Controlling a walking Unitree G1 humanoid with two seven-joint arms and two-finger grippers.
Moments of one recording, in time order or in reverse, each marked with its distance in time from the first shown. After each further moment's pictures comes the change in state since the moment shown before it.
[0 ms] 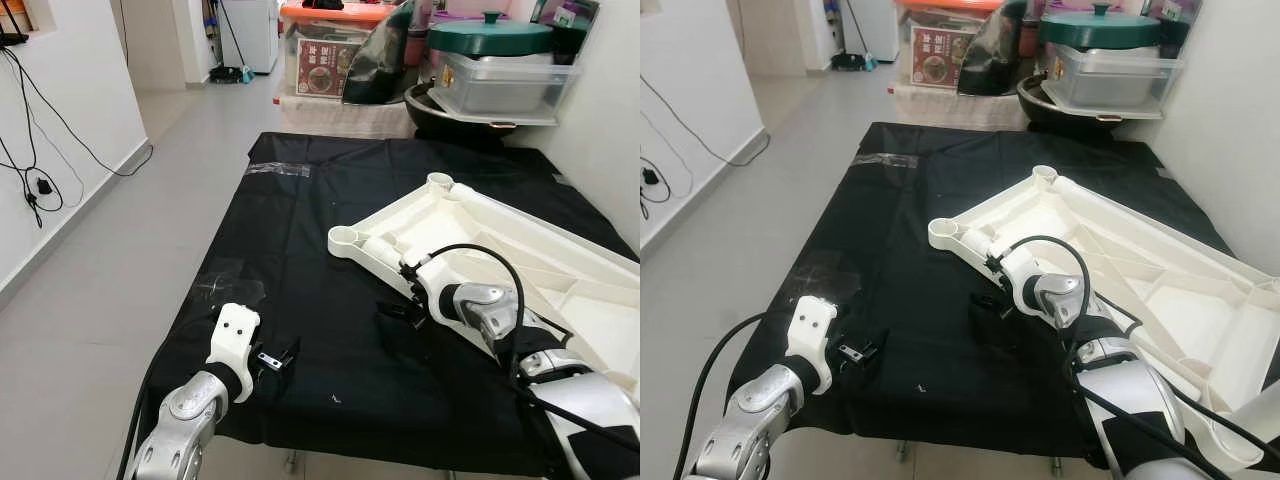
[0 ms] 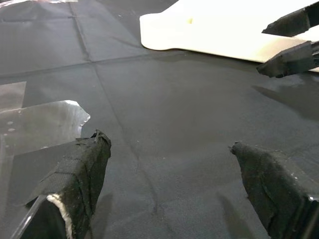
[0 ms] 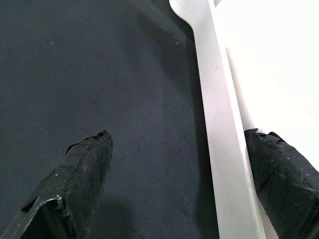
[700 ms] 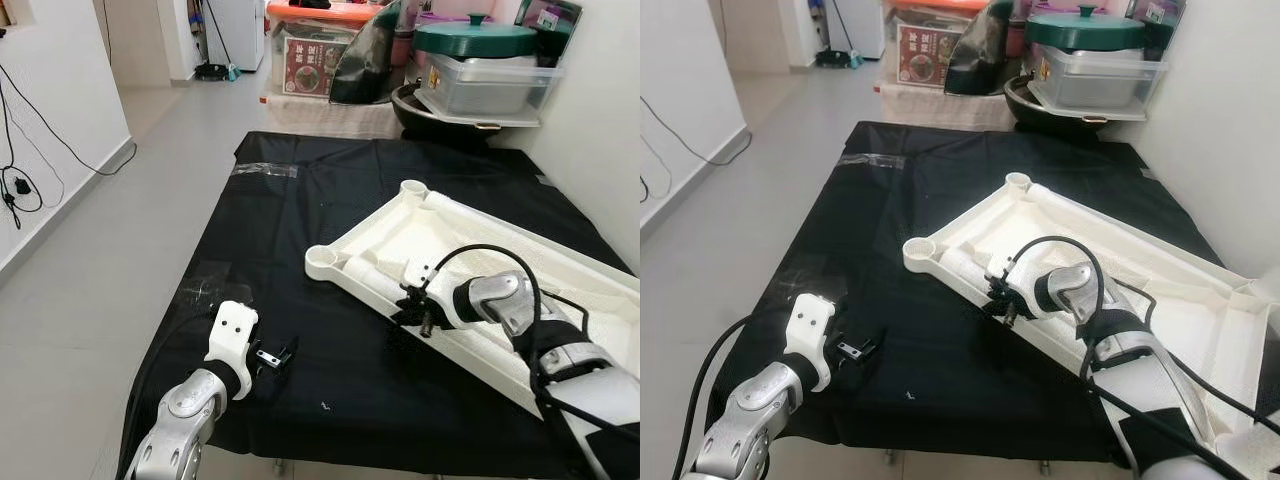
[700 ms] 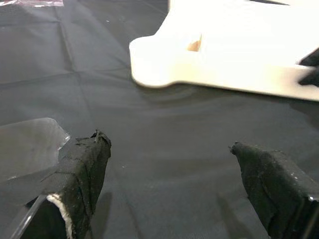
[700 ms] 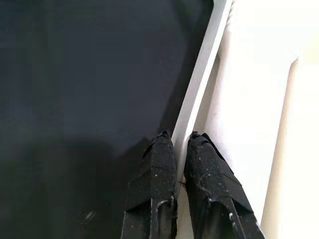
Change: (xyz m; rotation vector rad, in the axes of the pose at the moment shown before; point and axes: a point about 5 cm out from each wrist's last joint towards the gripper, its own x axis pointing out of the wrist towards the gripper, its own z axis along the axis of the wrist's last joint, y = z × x) left arm 0.000 0.004 0.000 0.008 -0.004 0.009; right arm -0.020 0.006 -0.003 -0.398 0.059 0.414
